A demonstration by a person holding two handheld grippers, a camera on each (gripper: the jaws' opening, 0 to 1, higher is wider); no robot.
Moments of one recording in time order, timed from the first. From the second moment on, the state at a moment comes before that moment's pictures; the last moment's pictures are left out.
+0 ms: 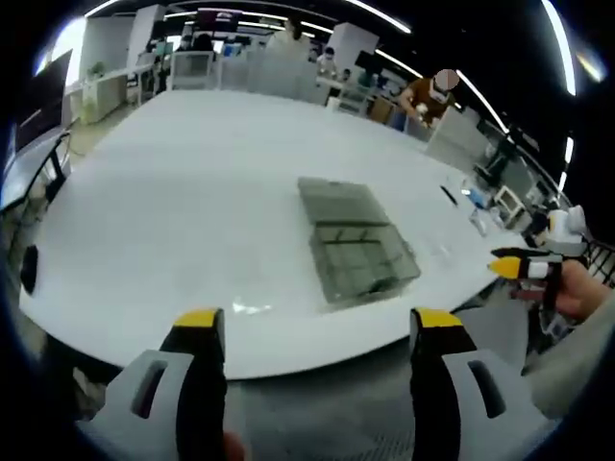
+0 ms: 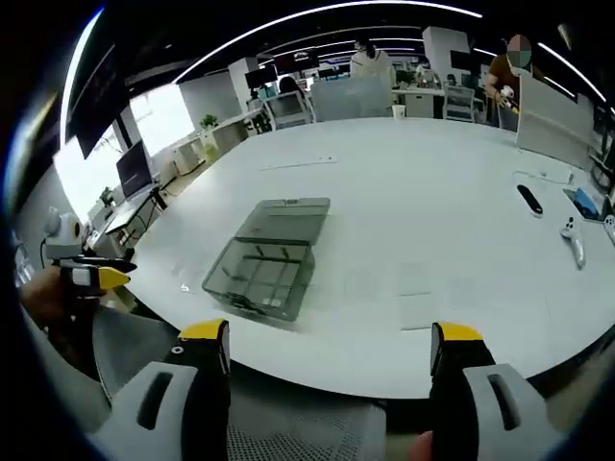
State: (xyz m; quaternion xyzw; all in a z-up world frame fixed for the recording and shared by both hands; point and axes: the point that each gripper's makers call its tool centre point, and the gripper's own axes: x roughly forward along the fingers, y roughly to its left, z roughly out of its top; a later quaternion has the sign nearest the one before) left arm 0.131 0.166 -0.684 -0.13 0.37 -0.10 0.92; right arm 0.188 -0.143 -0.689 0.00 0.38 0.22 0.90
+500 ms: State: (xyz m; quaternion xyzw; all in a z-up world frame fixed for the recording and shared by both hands) left arm 0.132 0.166 -0.683 -0.13 0.36 -0.10 0.92; right arm 0.188 -0.141 -0.689 0.00 0.38 0.23 0.90
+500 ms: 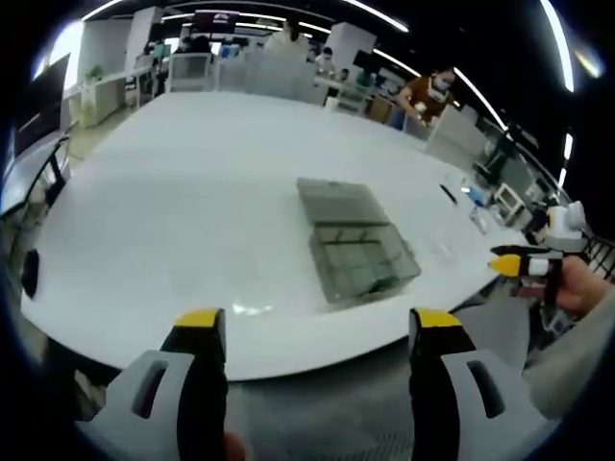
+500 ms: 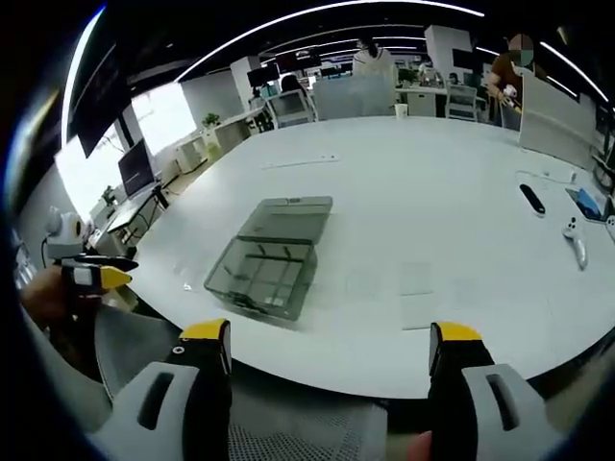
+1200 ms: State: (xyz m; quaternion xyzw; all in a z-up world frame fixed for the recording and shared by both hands) left arm 0.134 0.160 -0.683 -0.11 0.37 -0.11 0.92; right arm 0.189 -0.141 -0.688 0.01 0.38 0.23 0.90
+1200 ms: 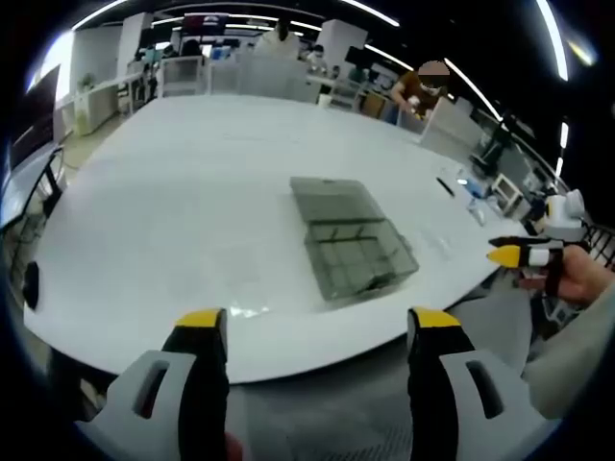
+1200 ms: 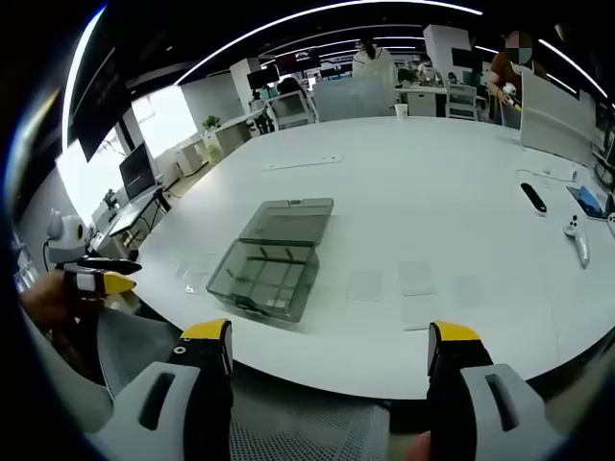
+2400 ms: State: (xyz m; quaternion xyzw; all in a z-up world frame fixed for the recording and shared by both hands) left arm 0.134 0.158 -0.686 -0.10 0.37 -0.11 0.92; right arm 0.191 -0.140 -0.688 0.01 0.39 0.23 0.89
